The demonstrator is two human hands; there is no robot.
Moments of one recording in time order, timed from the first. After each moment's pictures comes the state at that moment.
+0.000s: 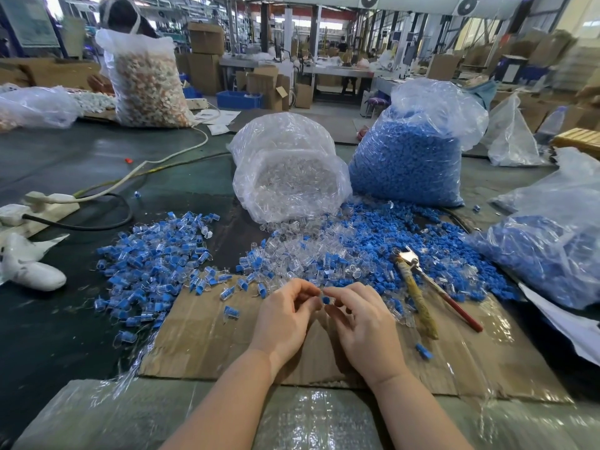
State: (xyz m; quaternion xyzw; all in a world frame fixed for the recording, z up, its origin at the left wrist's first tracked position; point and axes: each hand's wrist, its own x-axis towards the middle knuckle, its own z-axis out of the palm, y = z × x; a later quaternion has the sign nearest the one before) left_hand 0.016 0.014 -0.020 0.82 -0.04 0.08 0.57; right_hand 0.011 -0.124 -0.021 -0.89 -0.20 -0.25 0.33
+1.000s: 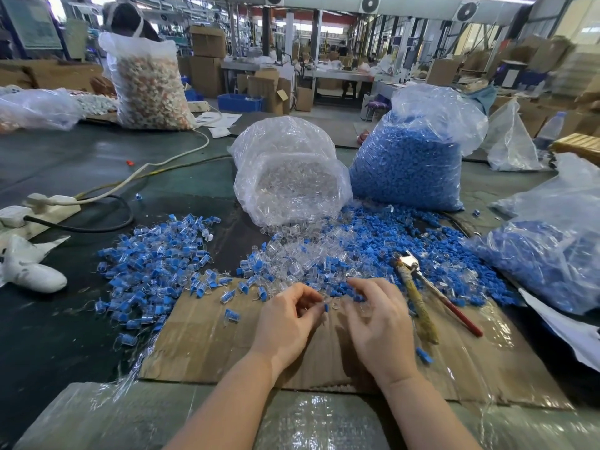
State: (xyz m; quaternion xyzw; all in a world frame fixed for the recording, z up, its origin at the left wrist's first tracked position) left_hand 0.016 0.014 -0.020 0.84 -0.04 0.08 0.53; right_hand 0.014 -0.131 -0.013 -0.88 -0.12 -0.32 0.32
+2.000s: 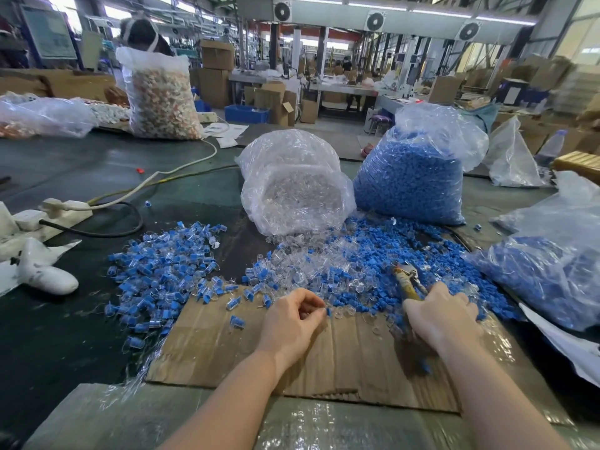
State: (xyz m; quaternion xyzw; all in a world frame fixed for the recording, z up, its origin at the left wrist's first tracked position) left_hand 0.021 0.014 -0.014 0.84 -0.03 0.05 0.54; right_hand 0.051 -0.192 0.023 -0.96 0.25 0.00 0.14
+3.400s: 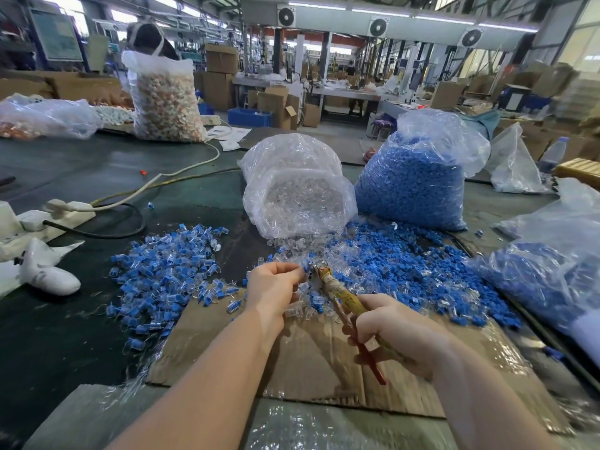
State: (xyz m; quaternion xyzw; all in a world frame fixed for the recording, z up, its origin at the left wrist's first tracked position) left_hand 0.041 0.026 0.038 0.66 0.20 0.06 0.73; right_hand 0.011 -0.142 0.061 -0.78 0.01 0.28 0.56
